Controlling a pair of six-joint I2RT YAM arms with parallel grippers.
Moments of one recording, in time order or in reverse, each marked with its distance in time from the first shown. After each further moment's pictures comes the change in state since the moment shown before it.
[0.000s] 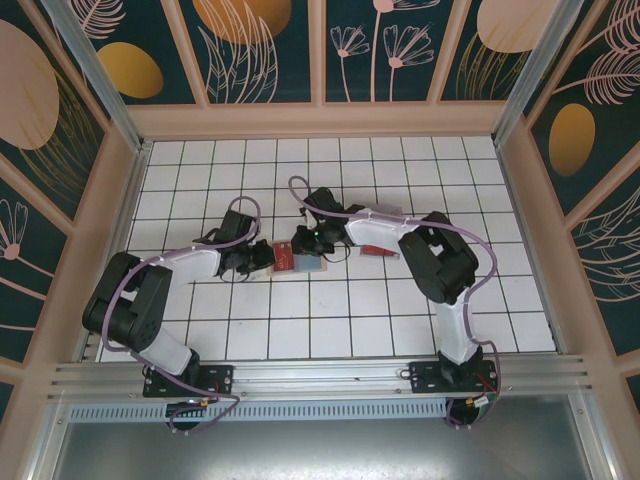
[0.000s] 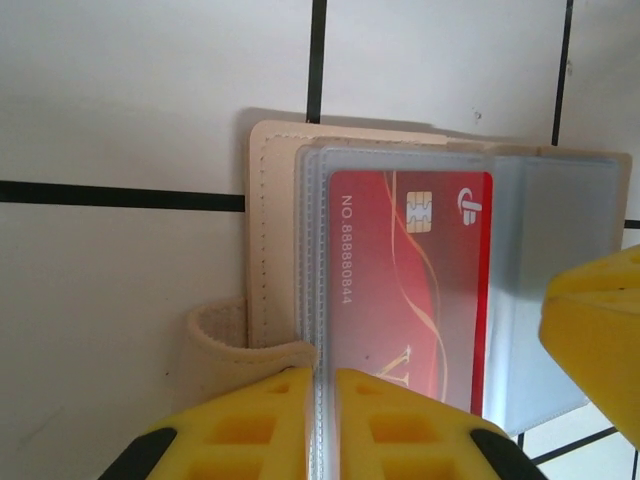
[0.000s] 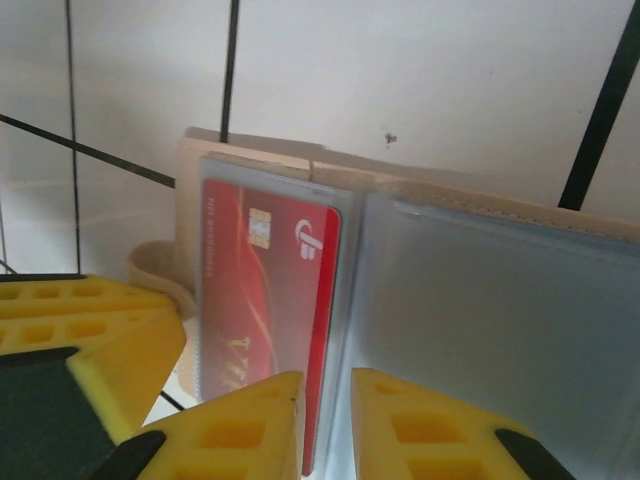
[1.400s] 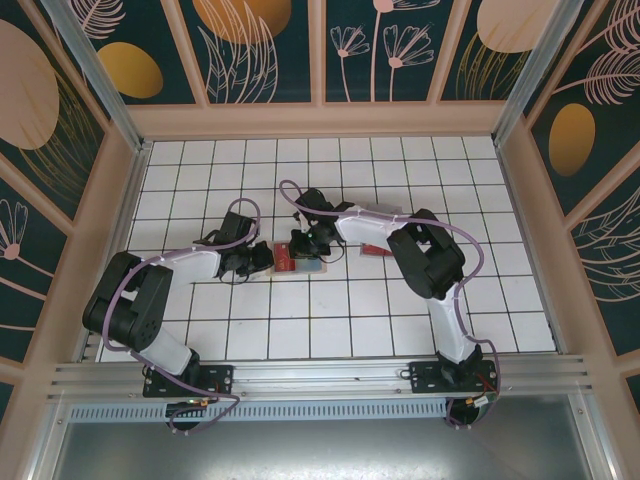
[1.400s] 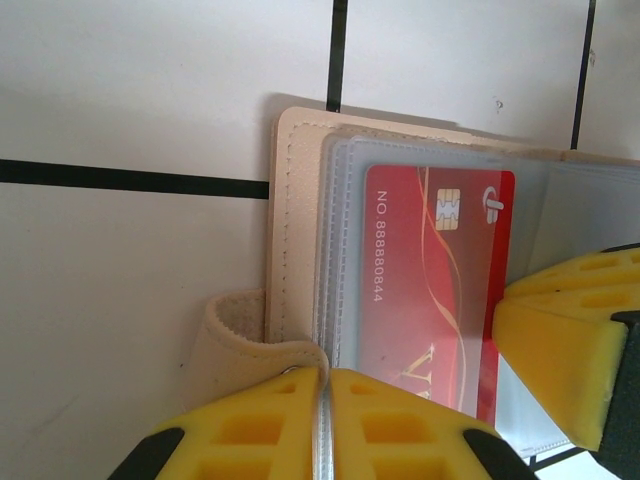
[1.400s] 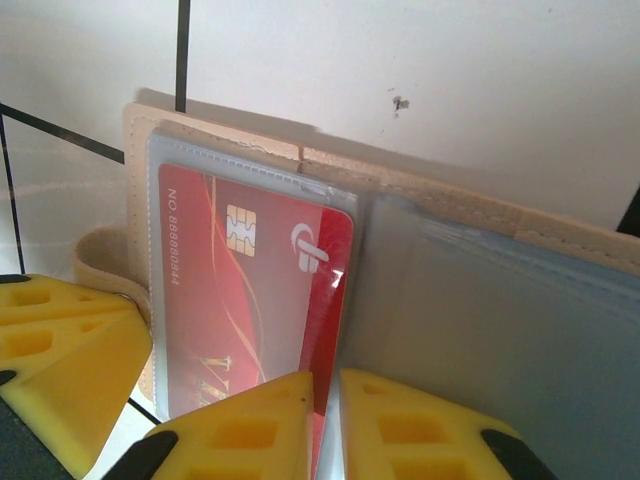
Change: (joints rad) left arm 0.000 0.002 -0.013 0.005 -0.003 -0.004; right arm 0.022 0.078 0.103 -0.123 -0.003 -0.039
